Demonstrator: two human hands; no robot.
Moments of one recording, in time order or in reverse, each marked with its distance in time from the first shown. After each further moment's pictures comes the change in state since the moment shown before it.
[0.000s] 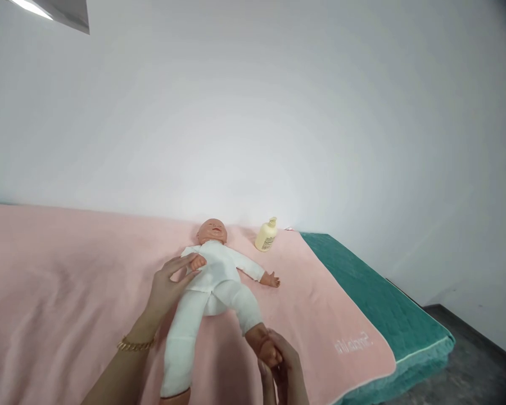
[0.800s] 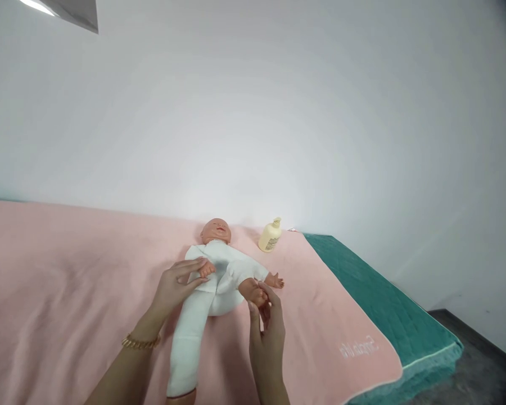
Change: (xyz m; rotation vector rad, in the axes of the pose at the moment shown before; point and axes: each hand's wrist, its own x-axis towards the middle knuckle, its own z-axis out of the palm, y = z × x) left_hand 0.001 -0.010 -0.003 0.049 -0.146 0.154; right_hand 0.056 -0.016 0.052 0.027 -0.233 -0.047
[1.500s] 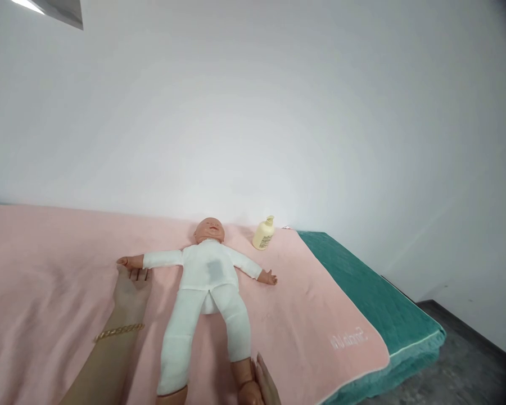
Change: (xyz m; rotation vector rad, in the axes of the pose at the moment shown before) left_hand 0.027 -0.033 -0.038 -1.159 0.991 -0.733; right_hand 0.156 0.012 0.181 -0.015 0.046 -0.072
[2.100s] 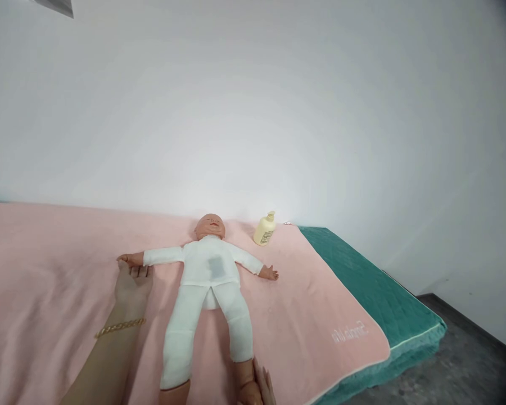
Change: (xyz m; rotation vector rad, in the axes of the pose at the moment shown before) left_hand -0.006 0.003 0.001 0.005 0.004 -0.010; right_hand 0.015 0.048 0.025 -0.078 -0.081 -0.024
